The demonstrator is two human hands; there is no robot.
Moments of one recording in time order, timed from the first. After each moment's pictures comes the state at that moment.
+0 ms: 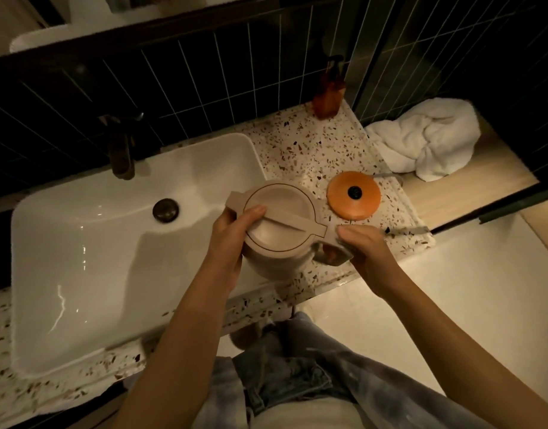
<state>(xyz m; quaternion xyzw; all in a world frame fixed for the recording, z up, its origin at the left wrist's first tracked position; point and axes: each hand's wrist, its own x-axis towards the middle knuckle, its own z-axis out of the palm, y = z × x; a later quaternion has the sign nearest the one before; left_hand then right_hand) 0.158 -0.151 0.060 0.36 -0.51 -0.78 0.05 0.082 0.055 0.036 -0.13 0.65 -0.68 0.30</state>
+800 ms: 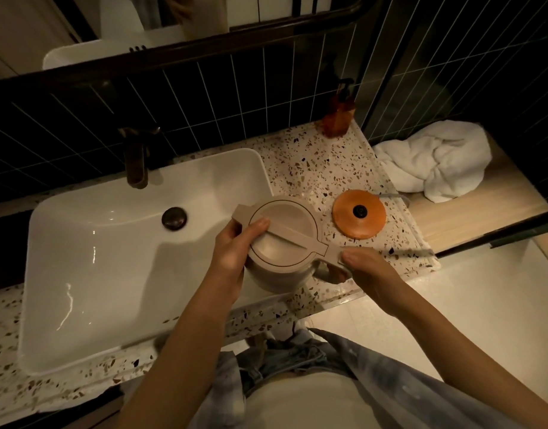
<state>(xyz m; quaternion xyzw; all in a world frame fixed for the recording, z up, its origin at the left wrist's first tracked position) 0.156 -0.148 0.066 0.38 -0.50 -0.78 0.07 0.066 0.070 0.032 -0.18 0.62 -0.65 0.41</state>
